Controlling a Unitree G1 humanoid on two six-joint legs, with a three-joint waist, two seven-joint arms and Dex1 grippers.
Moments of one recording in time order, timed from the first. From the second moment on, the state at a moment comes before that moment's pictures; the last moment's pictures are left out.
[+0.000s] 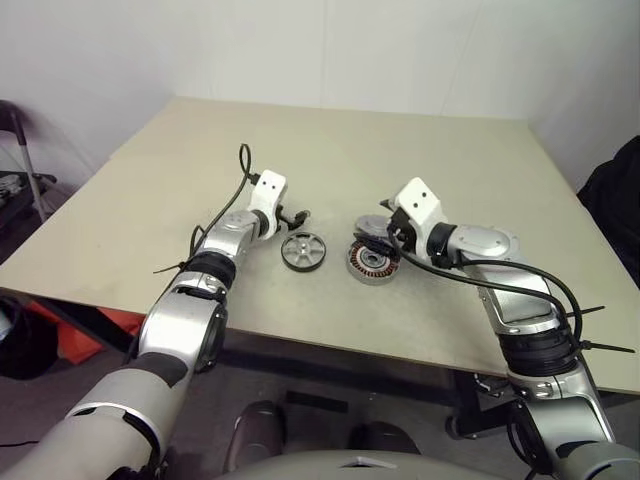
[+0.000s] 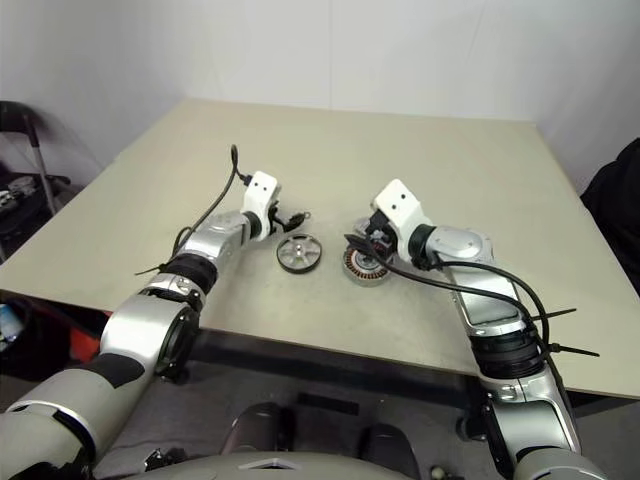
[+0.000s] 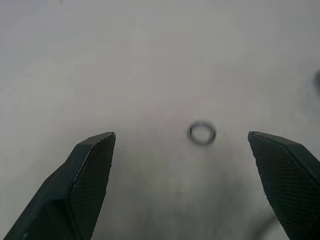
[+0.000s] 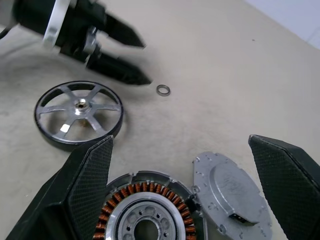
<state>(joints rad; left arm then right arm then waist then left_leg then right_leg) -1.01 0.15 -0.03 1.20 -0.01 0.11 -0.43 -0.46 -0.47 0.09 -0.22 0.04 0.69 0.73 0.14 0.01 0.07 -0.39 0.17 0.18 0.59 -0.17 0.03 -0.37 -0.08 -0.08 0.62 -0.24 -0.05</state>
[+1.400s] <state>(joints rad) -1.09 0.04 0.02 1.33 0.06 0.12 -0.37 -0.47 -0.48 0.08 -0.16 0.12 0.70 0.62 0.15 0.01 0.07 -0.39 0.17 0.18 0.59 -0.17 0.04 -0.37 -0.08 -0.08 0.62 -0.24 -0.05</state>
